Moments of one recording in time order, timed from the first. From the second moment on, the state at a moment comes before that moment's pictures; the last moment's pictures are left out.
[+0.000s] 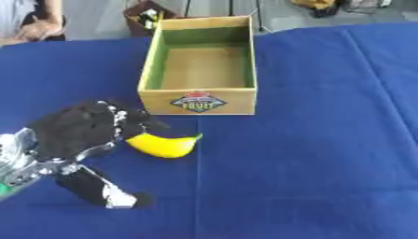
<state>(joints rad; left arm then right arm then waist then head) -0.70 0.89 -0.66 -1.98 -0.74 0.08 -0.29 -0.14 -0.50 -0.10 -1.98 0.08 -0.53 -0.44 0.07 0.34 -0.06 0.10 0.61</state>
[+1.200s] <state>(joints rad) -0.76 0.85 -0.54 -1.99 -0.75 0.22 -0.65 -0.14 -0.50 -0.10 -1.98 0.08 -0.52 -0.44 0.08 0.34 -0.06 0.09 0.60</state>
